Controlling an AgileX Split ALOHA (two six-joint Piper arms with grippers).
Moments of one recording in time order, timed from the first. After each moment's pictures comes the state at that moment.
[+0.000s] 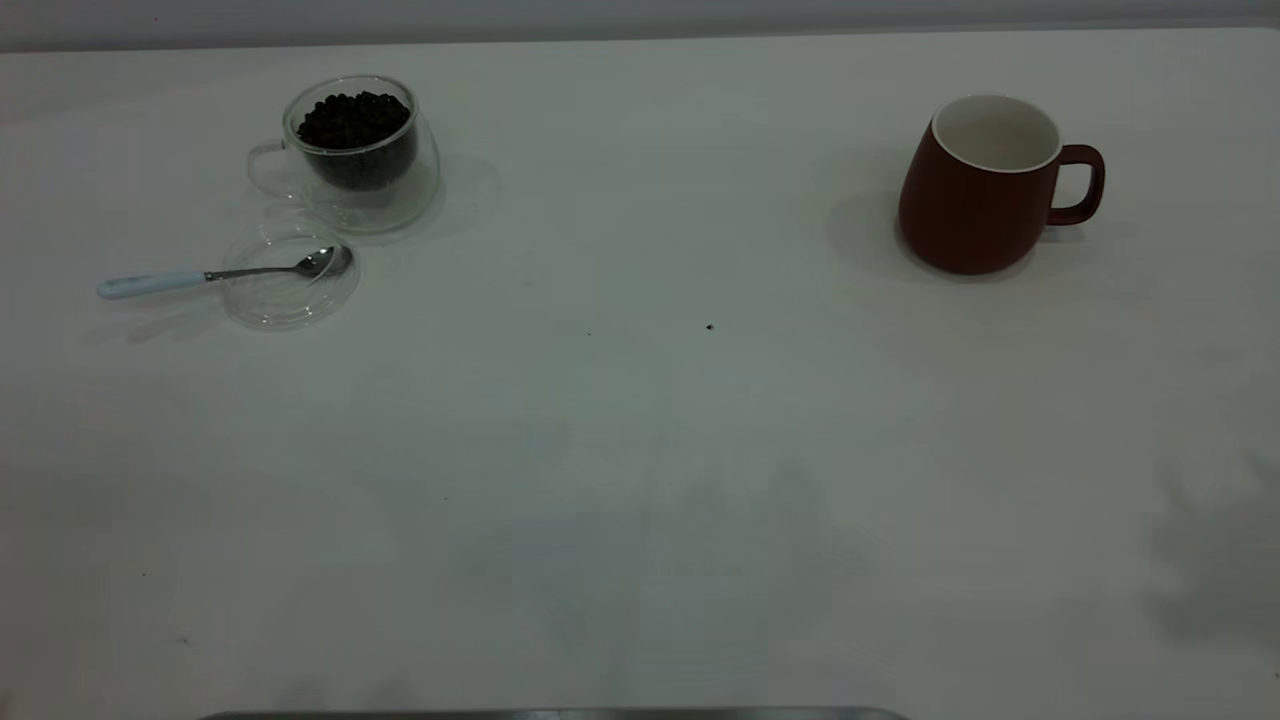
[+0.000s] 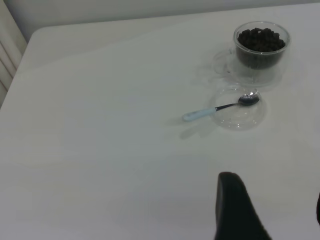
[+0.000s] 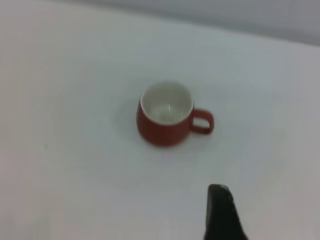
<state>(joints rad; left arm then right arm) 0.06 -0.02 0.02 -0.06 0.40 0.14 0.05 0.92 -0.62 0.24 0.45 -0.37</state>
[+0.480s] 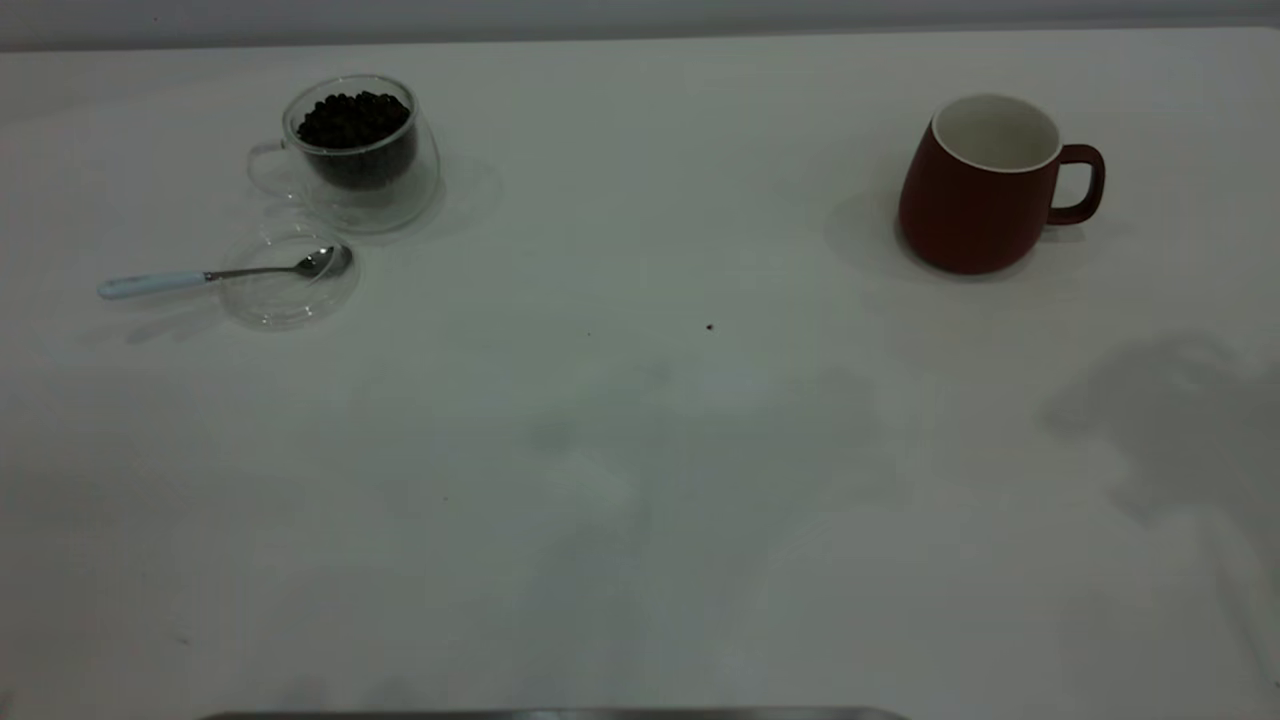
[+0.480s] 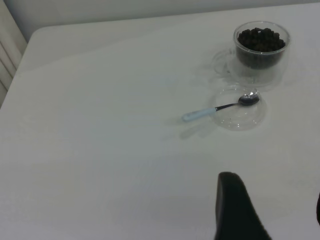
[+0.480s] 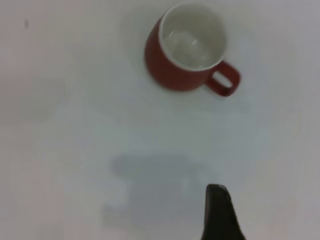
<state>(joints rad) 0.06 -0.02 0.02 -0.06 0.40 0.14 0.05 1.43 -0.85 0.24 0.50 -0.82</state>
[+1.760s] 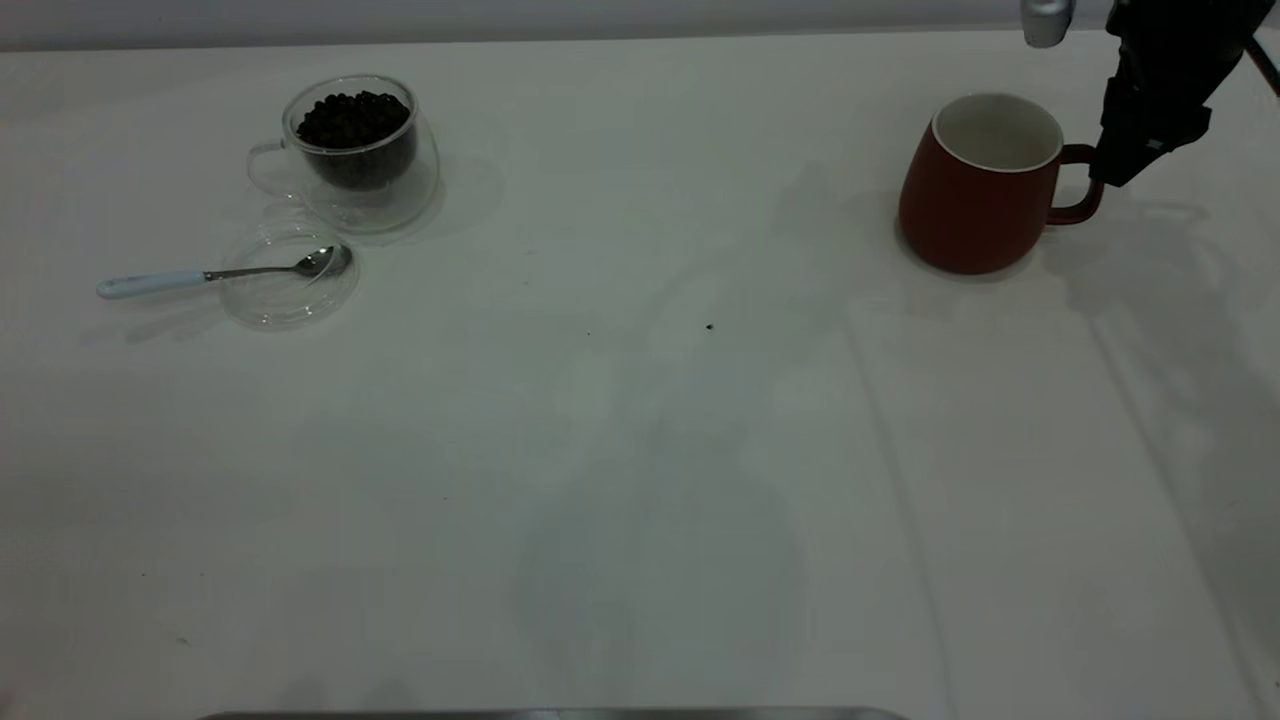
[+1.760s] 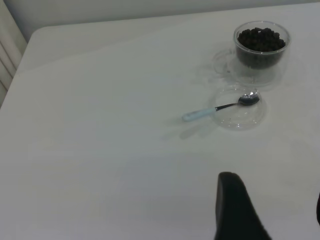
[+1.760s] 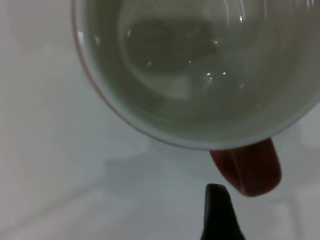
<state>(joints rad) 0.06 -0.02 0.02 -0.06 0.40 0.14 0.07 2.36 -1.59 0.05 0.59 -1.11</state>
